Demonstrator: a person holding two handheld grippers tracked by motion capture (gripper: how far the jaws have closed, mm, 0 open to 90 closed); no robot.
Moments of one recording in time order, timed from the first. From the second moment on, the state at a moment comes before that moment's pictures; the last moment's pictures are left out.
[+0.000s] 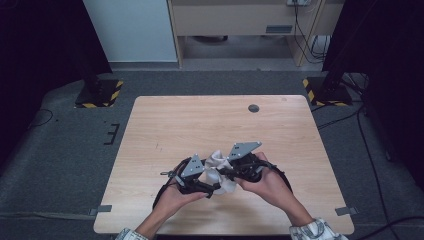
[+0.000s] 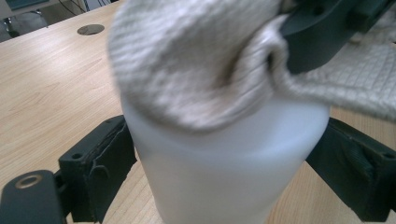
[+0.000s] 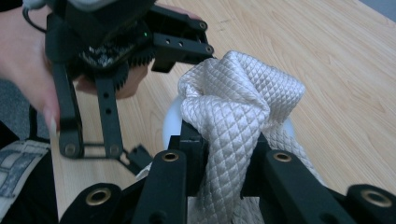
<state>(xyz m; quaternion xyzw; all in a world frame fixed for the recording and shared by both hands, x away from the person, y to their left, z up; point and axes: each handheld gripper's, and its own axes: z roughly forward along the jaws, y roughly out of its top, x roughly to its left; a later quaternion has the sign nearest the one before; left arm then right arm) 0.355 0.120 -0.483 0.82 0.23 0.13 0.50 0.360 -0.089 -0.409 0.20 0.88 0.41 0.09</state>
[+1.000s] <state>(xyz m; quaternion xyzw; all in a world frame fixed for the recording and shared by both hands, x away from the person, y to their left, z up) 0.354 0.120 -0.483 0.83 0.23 0.13 0.50 0.352 -0.076 -0.406 0.17 0.90 0.40 0.07</state>
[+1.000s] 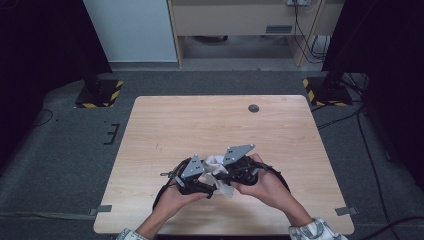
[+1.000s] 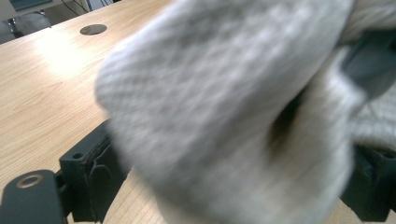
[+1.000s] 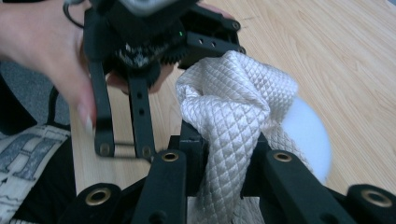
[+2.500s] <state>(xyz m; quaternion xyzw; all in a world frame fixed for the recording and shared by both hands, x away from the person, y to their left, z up) 0.353 0.120 -0.483 0.83 0.23 0.14 0.50 0.381 -0.126 -0.416 0.24 0.86 0.44 0.10</state>
